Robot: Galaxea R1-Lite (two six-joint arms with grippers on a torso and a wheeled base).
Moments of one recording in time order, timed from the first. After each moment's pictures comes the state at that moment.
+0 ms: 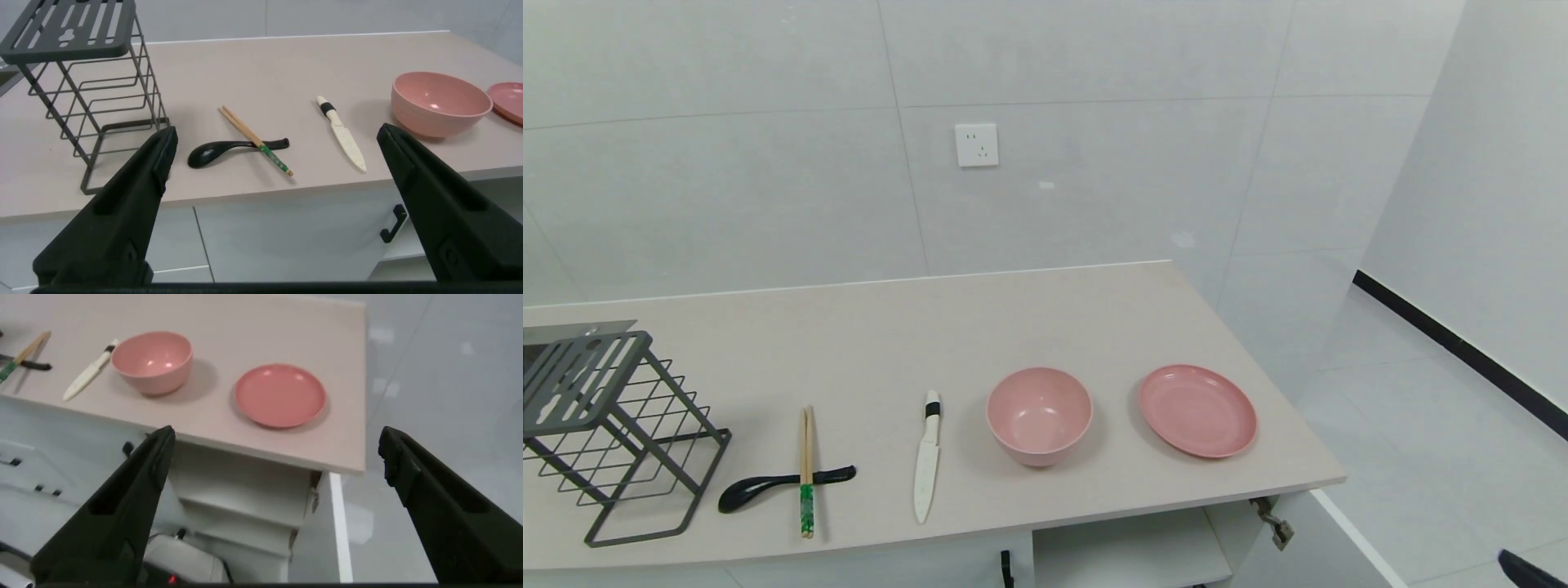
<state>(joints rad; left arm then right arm) 0.00 0.00 0.00 0.00 -0.02 0.00 0.00 0.61 -0.24 -0.09 0.38 -0.11</state>
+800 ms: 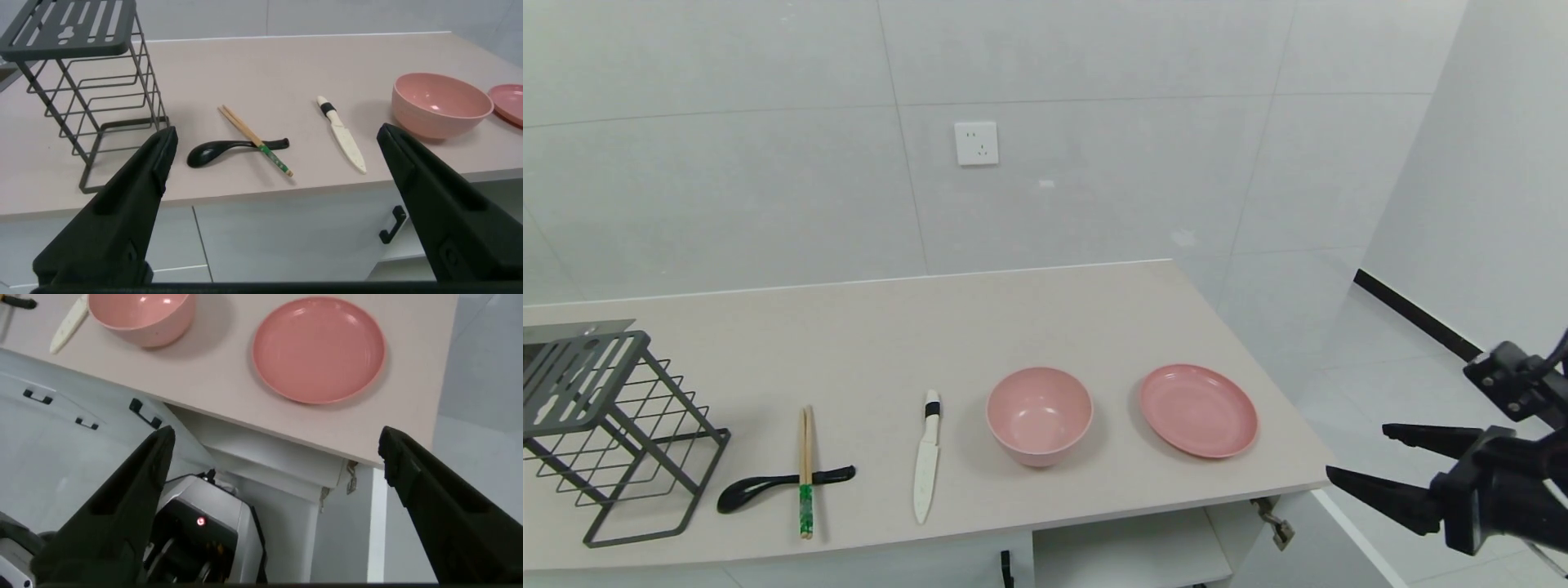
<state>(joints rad) 0.00 0.00 0.00 0.00 -0.01 -0.01 0.12 1.30 -0.31 -0.40 0.38 -0.13</state>
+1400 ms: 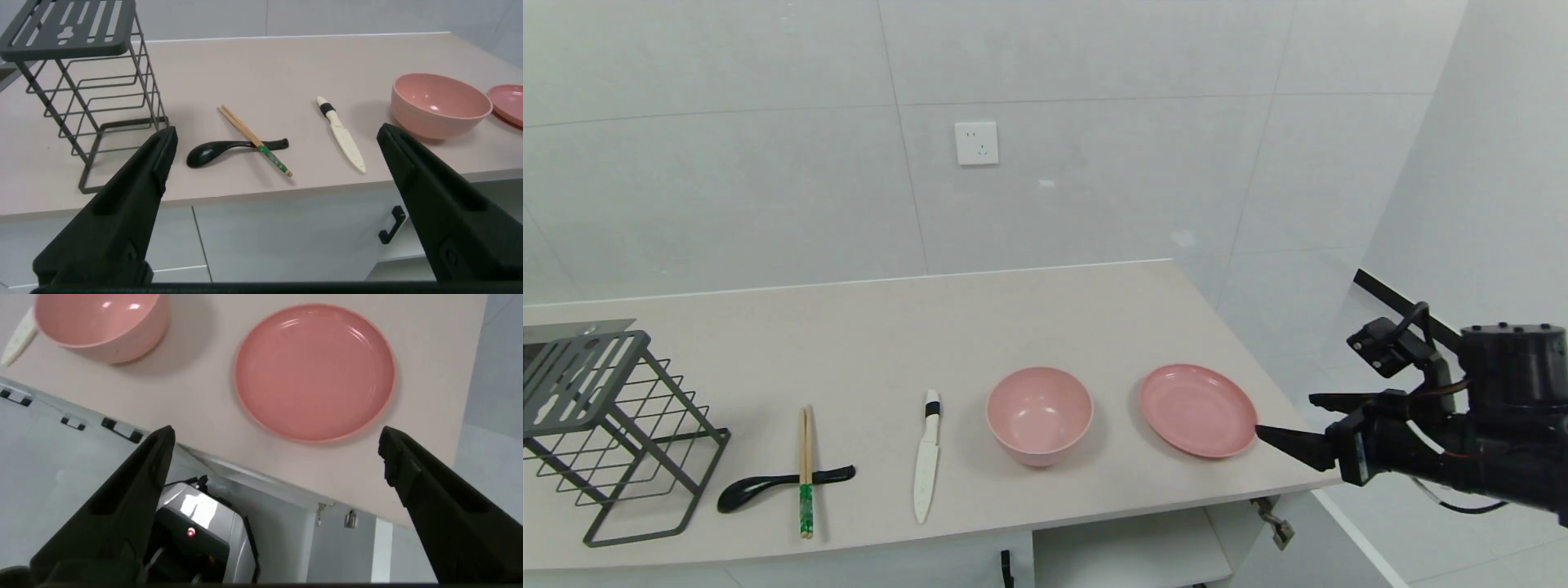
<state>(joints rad) 0.00 0.00 0.00 0.00 -0.01 -0.01 0.16 1.68 -0.40 -0.66 0.35 -0.12</state>
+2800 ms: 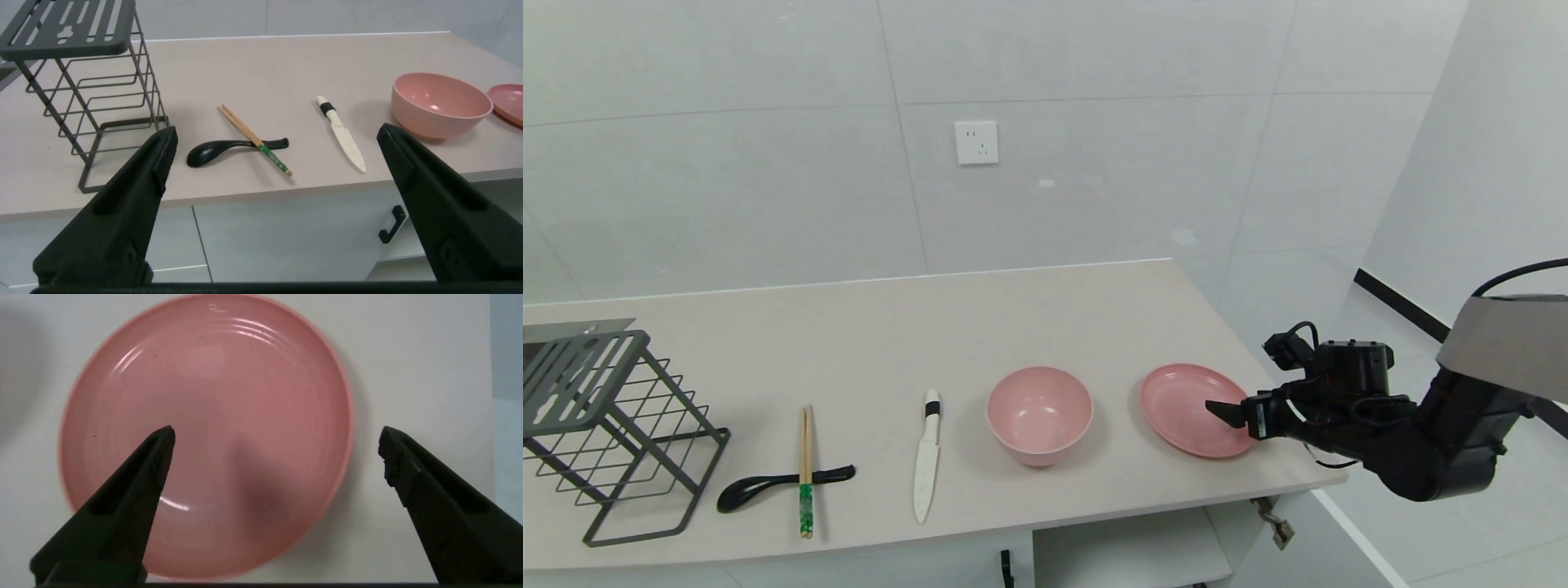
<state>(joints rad) 0.00 0.00 0.00 0.00 -0.01 -0.01 0.11 2.32 -0.67 -1.03 0.25 -0.02</state>
